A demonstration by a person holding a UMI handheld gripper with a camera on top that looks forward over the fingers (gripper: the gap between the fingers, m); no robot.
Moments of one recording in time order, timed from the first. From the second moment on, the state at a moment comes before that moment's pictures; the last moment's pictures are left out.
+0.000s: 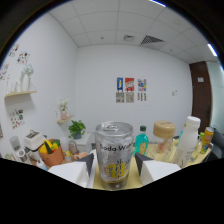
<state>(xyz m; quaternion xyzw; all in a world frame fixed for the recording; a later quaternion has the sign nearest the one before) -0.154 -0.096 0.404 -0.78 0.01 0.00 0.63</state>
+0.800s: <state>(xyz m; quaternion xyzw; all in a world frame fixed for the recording) -0.140 -0.147 0.419 -0.75 -0.02 0.04 0.66</state>
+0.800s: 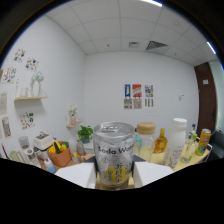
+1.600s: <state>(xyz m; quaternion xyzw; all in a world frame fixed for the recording) -0.053 -0.220 0.208 -0.78 0.18 0.27 0.54</state>
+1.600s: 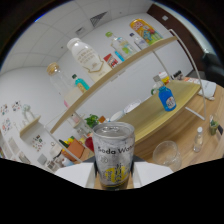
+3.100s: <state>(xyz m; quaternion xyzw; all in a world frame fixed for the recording) -0.082 -0.187 0.168 -0.78 0.02 0.13 0.61</state>
